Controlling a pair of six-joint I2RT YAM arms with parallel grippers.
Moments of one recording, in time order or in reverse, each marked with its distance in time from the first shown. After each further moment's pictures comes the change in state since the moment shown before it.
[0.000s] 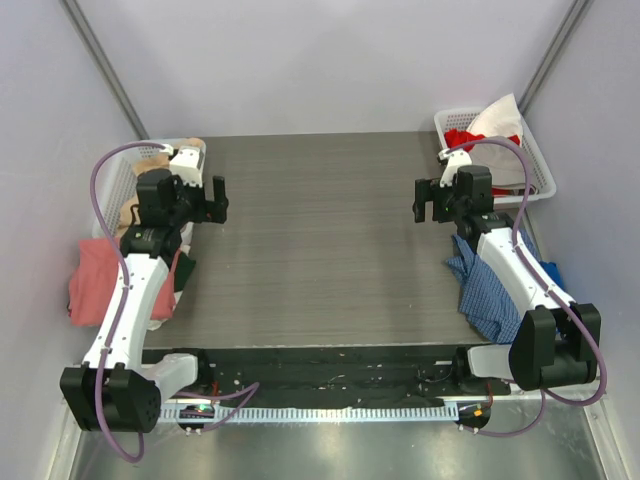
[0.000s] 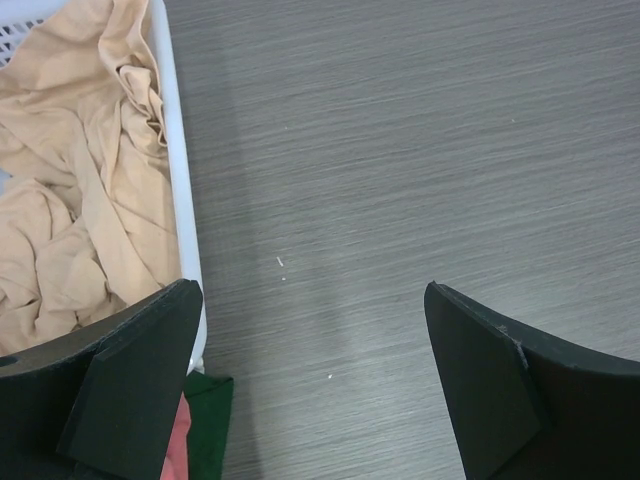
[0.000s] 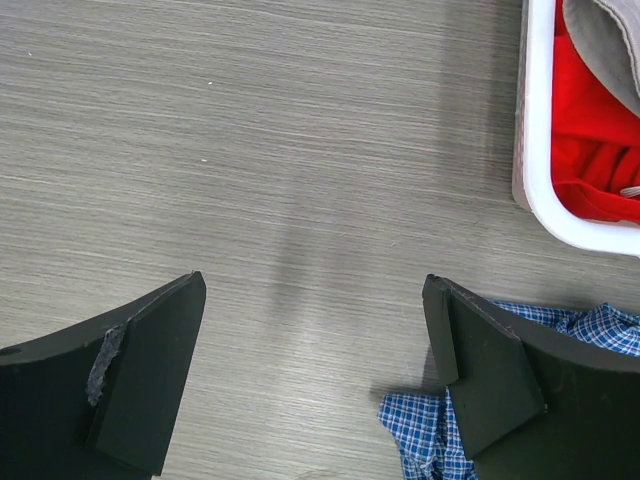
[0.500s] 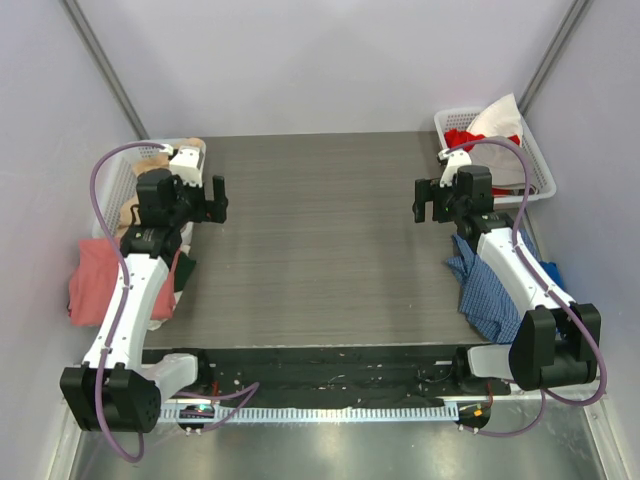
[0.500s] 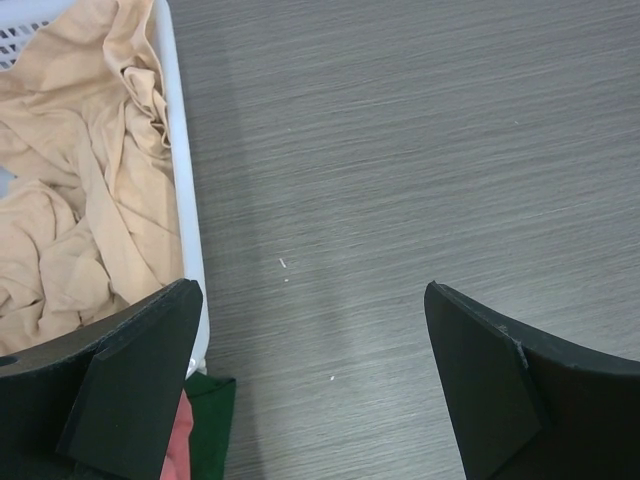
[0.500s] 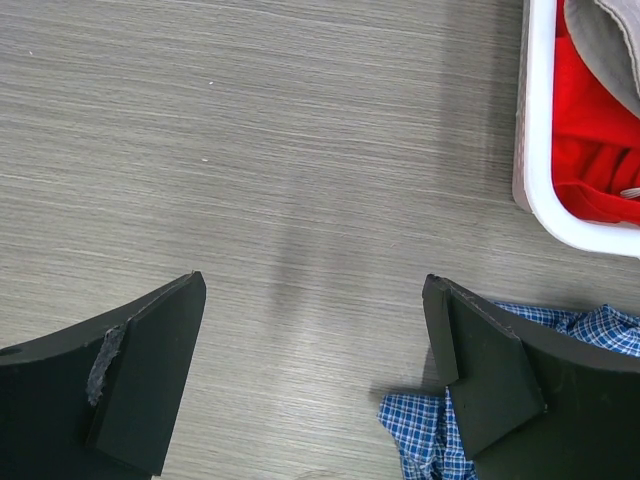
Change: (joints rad) left arm 0.000 0.000 -0.003 0.007 -0.003 0.001; right arm 0.000 0.000 -0.001 0.000 -0.001 -0.002
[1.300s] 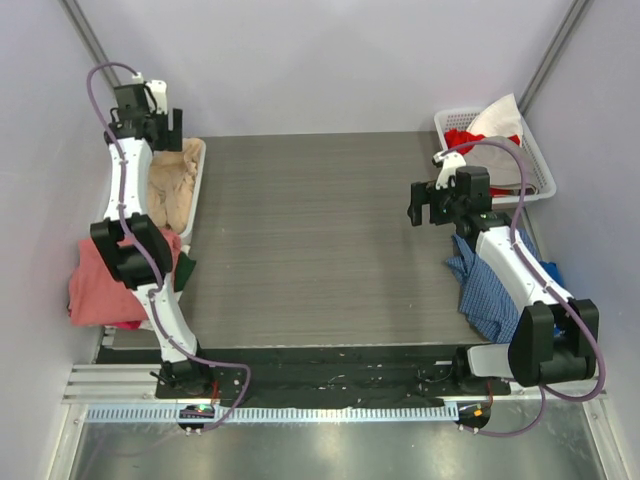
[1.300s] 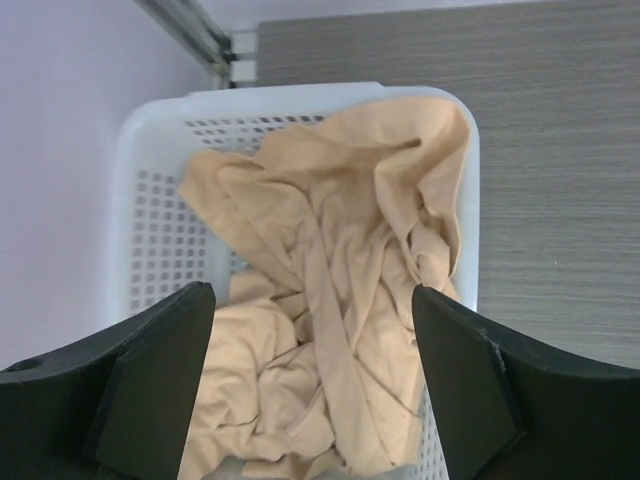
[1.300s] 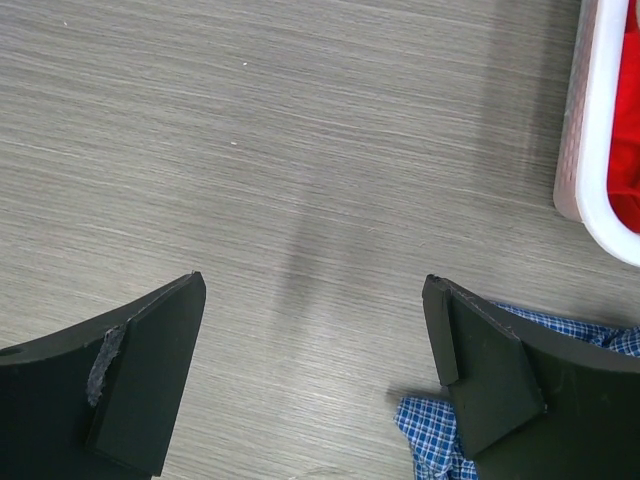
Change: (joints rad) left arm 0.217 0.944 1.071 -0.315 -0.161 0.171; right arm 0.000 0.016 0.000 -0.010 -0.079 -0.019
